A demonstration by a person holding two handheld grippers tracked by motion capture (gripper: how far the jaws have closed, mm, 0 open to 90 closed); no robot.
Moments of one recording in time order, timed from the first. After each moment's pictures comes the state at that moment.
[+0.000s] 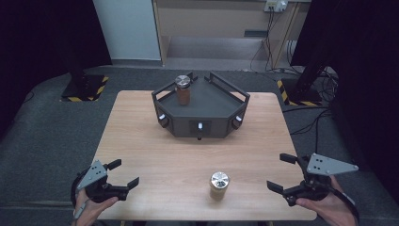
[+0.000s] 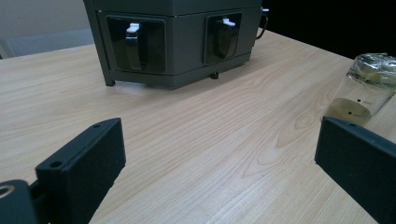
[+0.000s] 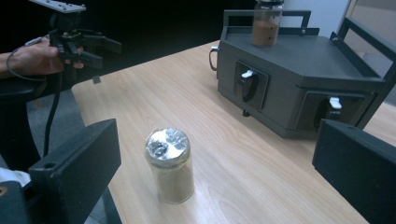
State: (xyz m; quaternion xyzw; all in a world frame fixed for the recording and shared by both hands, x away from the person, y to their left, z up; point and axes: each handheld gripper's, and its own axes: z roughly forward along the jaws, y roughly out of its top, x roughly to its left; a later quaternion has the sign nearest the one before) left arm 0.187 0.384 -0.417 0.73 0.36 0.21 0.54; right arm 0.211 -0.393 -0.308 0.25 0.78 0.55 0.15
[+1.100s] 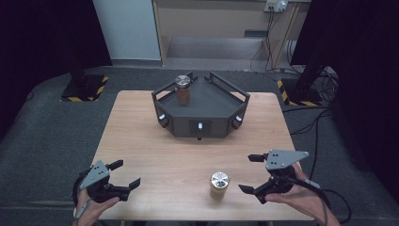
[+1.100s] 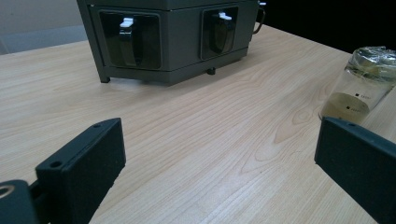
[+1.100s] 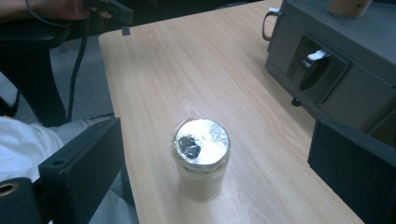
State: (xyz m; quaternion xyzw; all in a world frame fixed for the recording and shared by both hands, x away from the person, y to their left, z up) left arm 0.190 0.382 -0.416 0.74 0.36 0.21 0.53; right arm 0.262 -0.324 -0.299 0.17 0.86 0.48 0.09
